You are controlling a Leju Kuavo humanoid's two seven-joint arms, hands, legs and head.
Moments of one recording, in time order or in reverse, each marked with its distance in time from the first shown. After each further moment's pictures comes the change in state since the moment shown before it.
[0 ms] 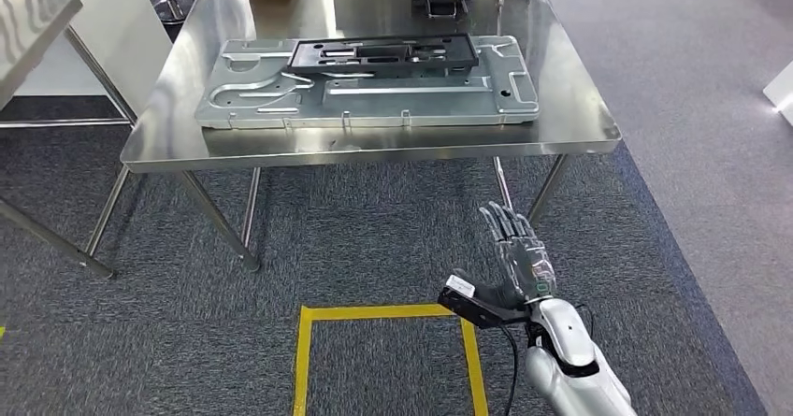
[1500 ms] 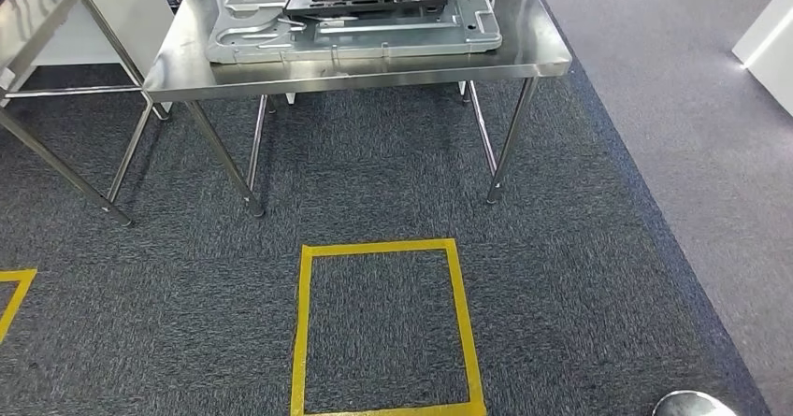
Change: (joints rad) left arm 0.016 -0.035 0.139 0.000 0.085 0.086 -0.015; right arm 0.179 0.292 -1.416 1.027 -0.214 0.107 -0.193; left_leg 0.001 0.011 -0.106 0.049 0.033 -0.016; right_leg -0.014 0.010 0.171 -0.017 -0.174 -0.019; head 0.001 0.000
